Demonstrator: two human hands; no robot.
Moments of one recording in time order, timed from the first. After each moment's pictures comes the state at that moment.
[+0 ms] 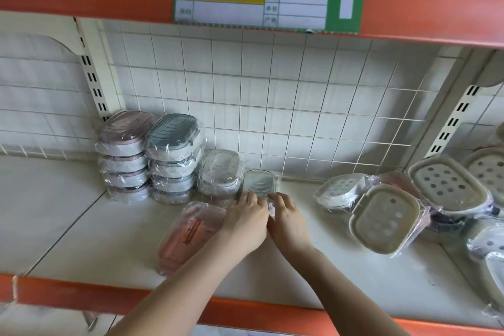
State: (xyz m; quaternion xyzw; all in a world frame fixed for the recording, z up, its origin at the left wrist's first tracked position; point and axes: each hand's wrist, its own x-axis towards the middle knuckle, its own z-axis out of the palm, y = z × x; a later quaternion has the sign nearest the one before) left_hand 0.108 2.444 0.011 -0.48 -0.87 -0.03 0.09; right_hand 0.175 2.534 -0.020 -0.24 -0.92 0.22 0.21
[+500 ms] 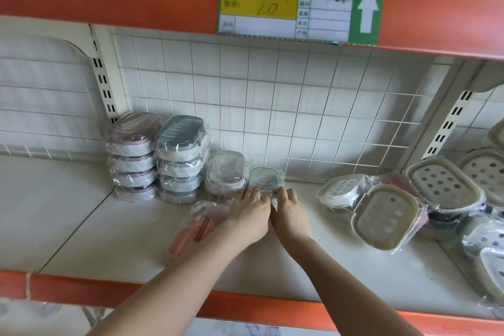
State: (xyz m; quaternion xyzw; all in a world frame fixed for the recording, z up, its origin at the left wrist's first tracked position) left_hand 0.091 2.444 0.008 -0.50 -0.86 -0.03 0.06; right_hand 0.161 2.527 -0.010 -0.31 -0.91 0.20 0.20
